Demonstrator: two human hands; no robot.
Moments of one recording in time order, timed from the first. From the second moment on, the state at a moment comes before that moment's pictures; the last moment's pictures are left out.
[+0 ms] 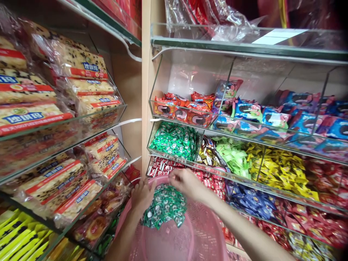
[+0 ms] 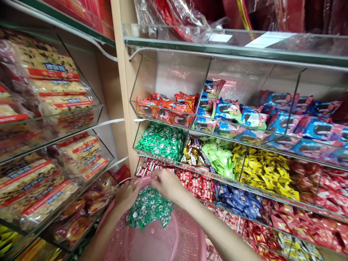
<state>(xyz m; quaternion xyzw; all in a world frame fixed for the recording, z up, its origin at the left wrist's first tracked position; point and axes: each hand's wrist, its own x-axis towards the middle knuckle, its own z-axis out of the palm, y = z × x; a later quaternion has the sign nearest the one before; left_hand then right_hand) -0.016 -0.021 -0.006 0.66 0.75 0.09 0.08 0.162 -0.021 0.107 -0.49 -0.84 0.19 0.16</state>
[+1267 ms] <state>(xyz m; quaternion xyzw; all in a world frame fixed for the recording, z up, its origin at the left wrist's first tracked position) -0.019 -0.022 -0.002 0.65 0.75 0.11 0.08 0.162 0.035 0.173 -0.65 -0.76 -0.01 0.06</state>
